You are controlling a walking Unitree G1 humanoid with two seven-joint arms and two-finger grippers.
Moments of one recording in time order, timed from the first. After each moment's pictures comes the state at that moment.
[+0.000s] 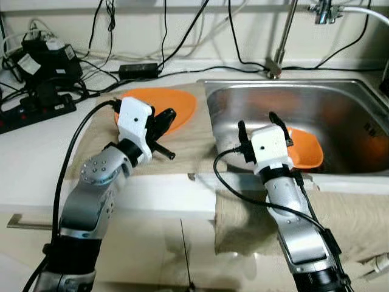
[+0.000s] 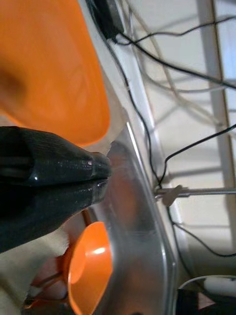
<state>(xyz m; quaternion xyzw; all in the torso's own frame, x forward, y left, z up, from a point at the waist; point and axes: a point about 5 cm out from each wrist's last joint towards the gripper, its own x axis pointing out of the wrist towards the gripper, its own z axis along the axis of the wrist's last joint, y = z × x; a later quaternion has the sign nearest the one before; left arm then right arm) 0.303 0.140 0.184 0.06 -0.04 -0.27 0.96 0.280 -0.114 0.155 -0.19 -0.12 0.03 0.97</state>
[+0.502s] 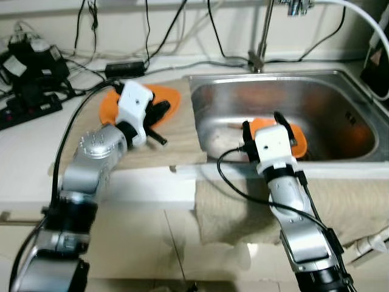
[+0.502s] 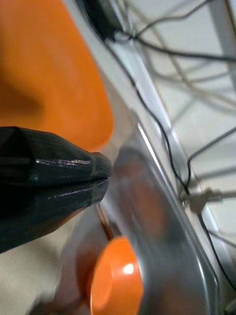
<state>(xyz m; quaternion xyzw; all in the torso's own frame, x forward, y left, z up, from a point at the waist) 0.358 0.173 0.203 0.14 0.01 -0.25 0.96 0.281 -0.115 0.155 -0.19 -0.12 0.02 0.97</state>
